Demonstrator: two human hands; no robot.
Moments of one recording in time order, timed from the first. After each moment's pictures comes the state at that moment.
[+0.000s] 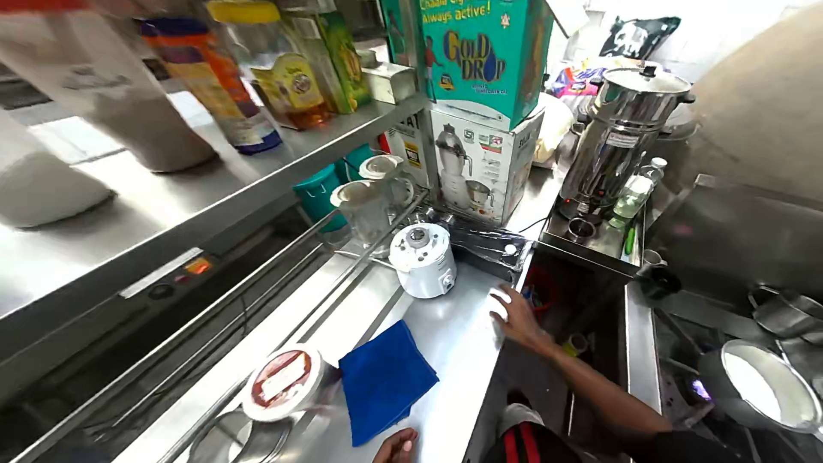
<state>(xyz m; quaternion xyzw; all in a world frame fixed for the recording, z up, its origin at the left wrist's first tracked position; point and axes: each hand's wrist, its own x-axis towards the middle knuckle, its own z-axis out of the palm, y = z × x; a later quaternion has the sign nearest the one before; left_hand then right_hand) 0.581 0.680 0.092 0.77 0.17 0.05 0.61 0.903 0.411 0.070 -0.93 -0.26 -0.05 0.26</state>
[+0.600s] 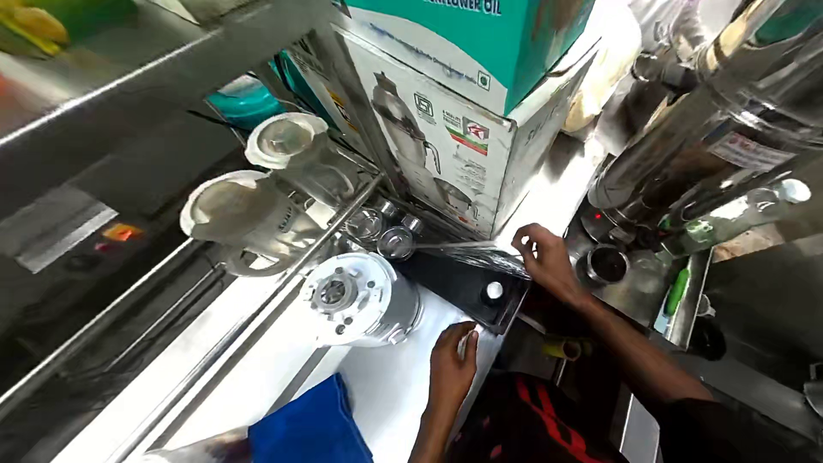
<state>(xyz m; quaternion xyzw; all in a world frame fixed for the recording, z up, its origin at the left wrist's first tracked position) 0.979 0.527 0.095 0.87 0.10 0.07 0.47 1.194 0.347 0.162 -0.87 -0.28 -0.04 0.40</state>
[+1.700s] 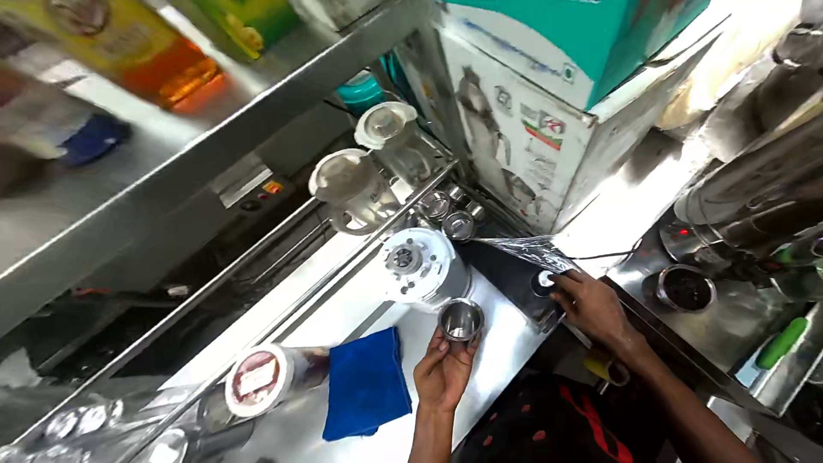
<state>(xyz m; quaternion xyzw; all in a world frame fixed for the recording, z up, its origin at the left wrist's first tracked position) 0.921 0.563 0.125 0.12 0.10 0.20 0.97 1.145 0.336 0.130 -0.88 -0.40 0.05 0.25</state>
